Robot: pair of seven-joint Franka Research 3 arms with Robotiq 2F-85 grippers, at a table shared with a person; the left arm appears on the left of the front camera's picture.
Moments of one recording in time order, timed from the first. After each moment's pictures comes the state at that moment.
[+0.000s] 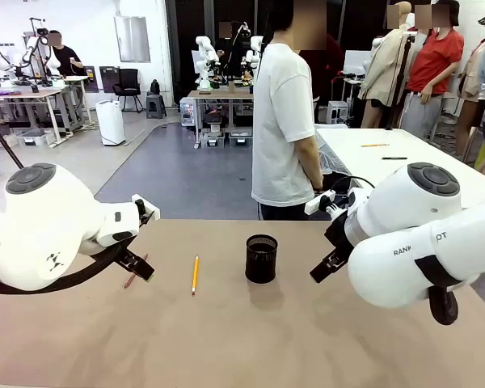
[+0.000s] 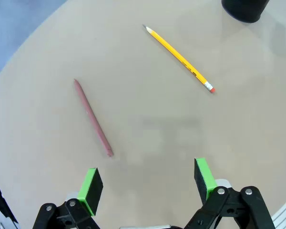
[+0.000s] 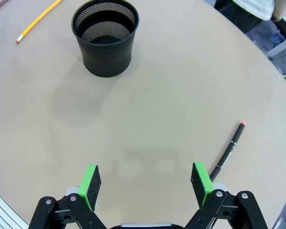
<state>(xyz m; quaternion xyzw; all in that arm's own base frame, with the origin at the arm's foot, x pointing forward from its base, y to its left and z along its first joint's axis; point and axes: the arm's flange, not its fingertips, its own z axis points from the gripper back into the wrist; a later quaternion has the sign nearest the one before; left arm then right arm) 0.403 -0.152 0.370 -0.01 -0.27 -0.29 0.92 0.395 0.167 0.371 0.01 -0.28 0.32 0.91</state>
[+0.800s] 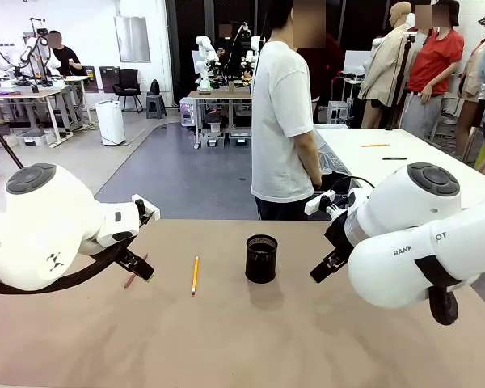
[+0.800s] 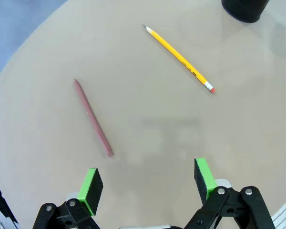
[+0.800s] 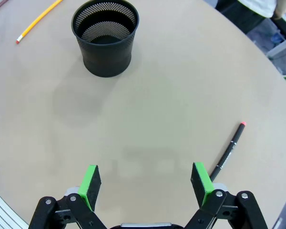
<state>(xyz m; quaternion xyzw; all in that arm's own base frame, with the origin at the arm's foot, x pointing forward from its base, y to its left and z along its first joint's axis) 0.403 -0.152 0.370 -0.01 -0.27 -0.29 0.92 0.395 0.167 0.371 0.01 -0.28 0.32 0.91</state>
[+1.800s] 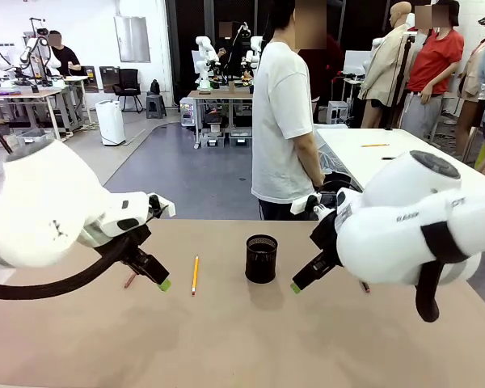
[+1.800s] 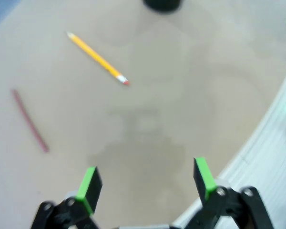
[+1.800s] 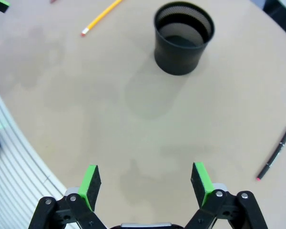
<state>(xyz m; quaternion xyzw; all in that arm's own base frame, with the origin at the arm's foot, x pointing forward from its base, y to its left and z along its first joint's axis) 0.366 -0.186 0.415 -0.13 -0.19 -0.35 0.91 0.363 0.198 0.399 0.12 -0.22 0.34 0.91</state>
